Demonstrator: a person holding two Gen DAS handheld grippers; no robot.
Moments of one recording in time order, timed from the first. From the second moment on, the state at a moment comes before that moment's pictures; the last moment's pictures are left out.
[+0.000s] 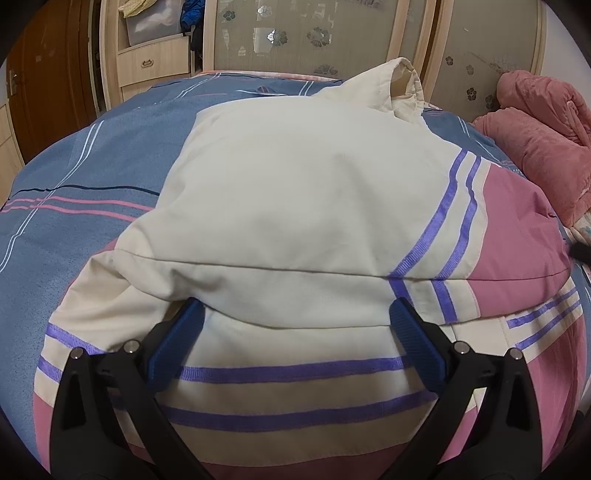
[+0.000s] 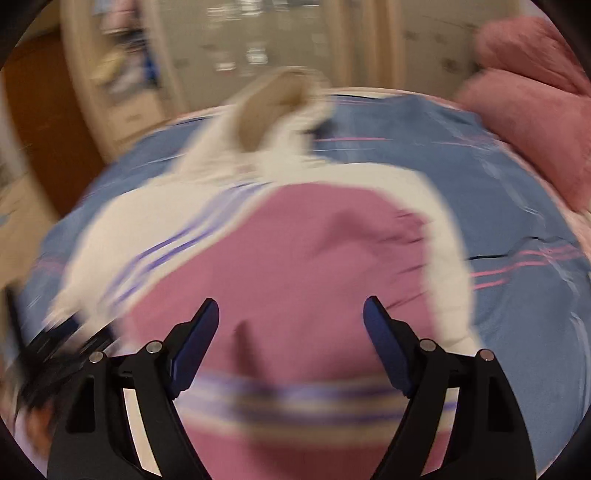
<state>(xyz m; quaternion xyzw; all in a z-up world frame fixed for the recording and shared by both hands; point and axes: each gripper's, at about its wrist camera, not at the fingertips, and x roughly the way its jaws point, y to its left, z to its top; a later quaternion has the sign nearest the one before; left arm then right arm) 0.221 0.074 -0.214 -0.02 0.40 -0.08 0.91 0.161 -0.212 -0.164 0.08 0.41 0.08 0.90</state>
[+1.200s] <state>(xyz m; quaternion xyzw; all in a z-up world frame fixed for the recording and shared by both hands) 0.216 0.063 -0.212 -0.01 0.39 -0.11 0.91 0.261 -0.234 -0.241 0.00 0.41 -0.09 0.91</state>
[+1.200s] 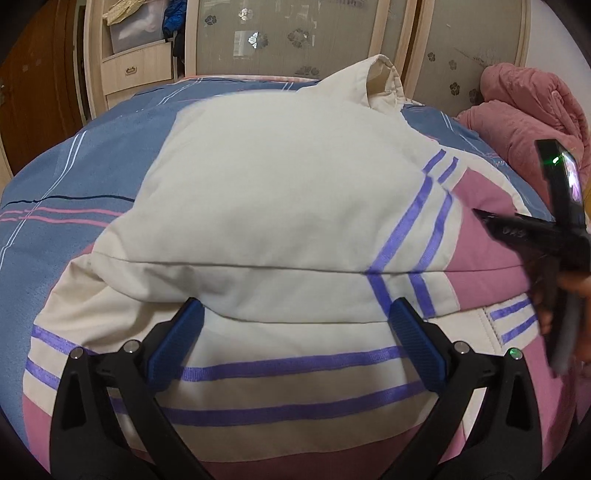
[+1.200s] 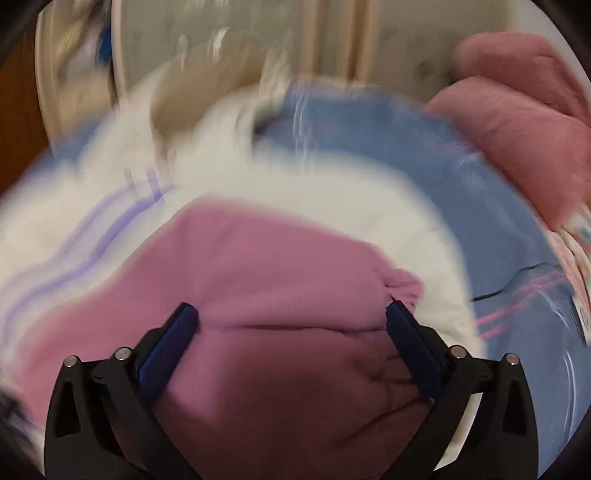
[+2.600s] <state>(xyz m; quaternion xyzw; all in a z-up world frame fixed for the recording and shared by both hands) 0.220 0.067 -0.217 -0.02 0.40 -0.12 0.91 0.315 -0.151 -0.066 0.12 0.24 0.21 0.94</state>
